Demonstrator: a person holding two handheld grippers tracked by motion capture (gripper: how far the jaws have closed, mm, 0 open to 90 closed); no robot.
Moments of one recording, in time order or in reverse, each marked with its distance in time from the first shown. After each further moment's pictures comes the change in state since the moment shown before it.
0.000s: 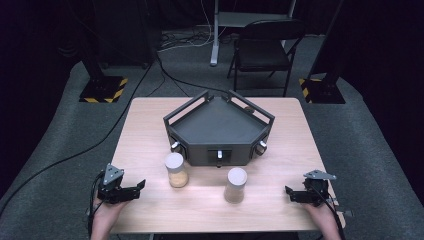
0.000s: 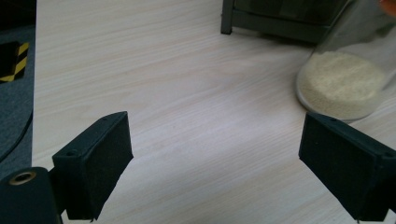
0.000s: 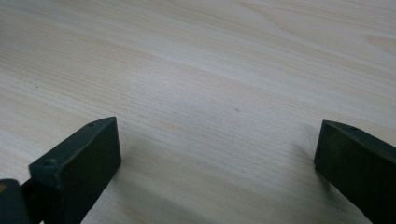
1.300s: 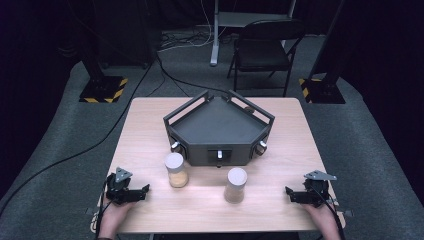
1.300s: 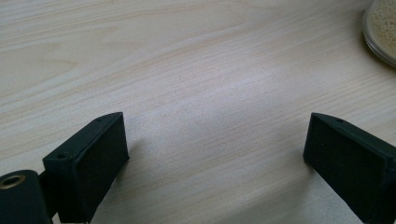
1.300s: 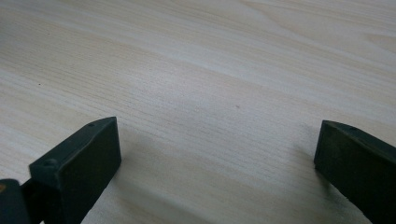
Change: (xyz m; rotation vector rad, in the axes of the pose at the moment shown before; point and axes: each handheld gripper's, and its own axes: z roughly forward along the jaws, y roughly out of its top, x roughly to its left) left arm 0.004 -0.010 0.046 0.151 0.033 -0.044; right arm 0.001 -0.001 -0.001 0.000 -0.001 -0.001
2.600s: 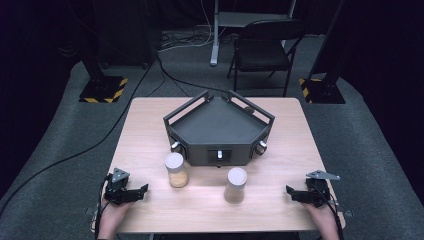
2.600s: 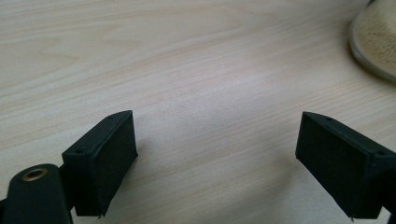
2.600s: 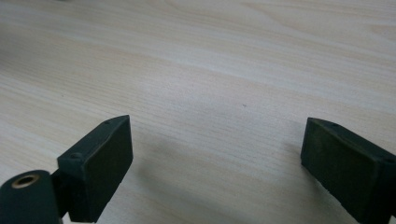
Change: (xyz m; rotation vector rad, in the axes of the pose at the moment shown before) left arm 0.005 -0.002 -0.004 -0.011 -0.022 -0.031; right arm -0.003 0.002 -0.005 0.002 0.028 0.061
